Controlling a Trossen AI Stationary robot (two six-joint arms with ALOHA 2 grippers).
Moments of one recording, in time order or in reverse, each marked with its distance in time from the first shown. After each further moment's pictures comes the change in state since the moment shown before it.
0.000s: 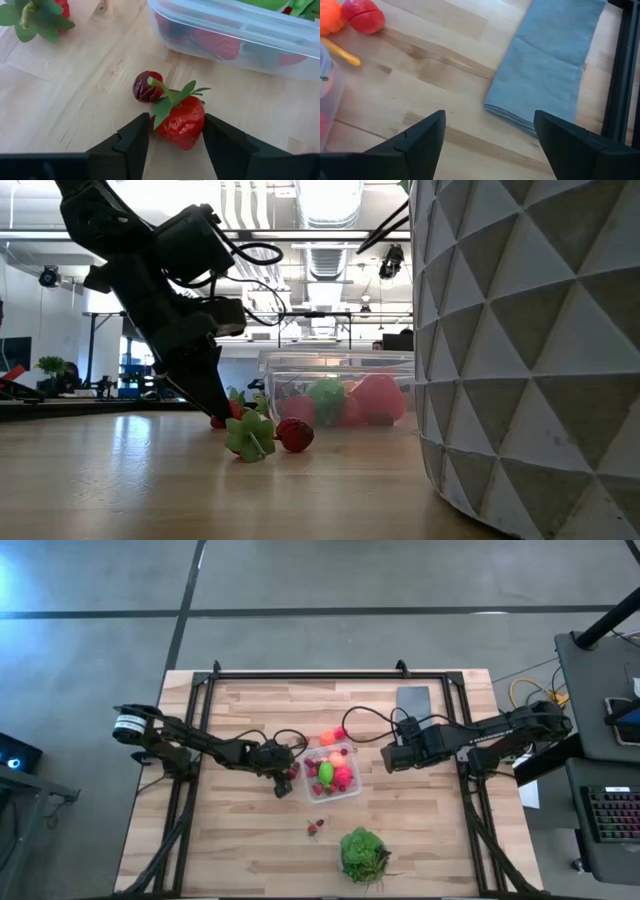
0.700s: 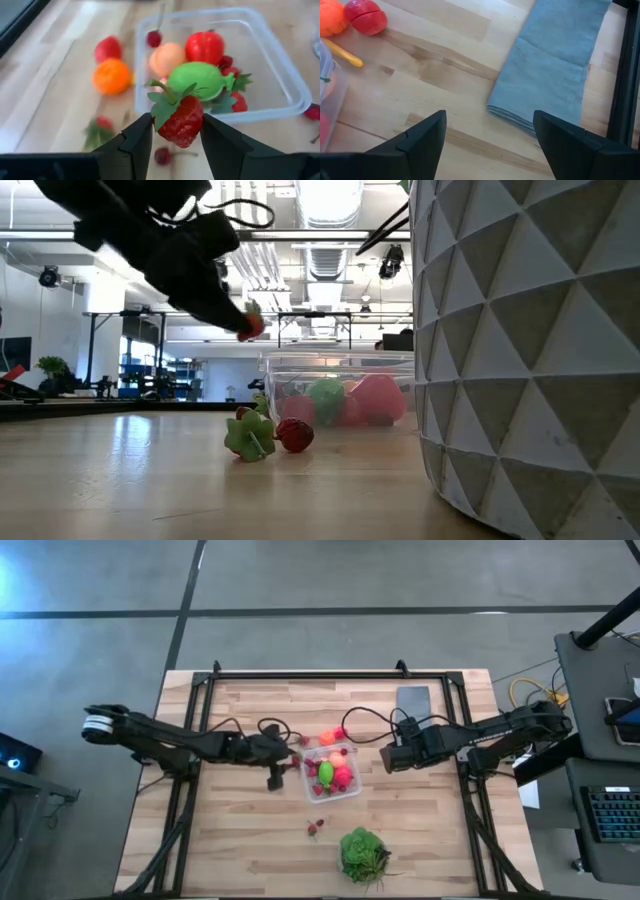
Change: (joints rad) left arm 0.000 -0.291 0.001 0.015 -0.079 0.381; right arm 0.000 0.001 -0.014 0.028 0.004 -0.003
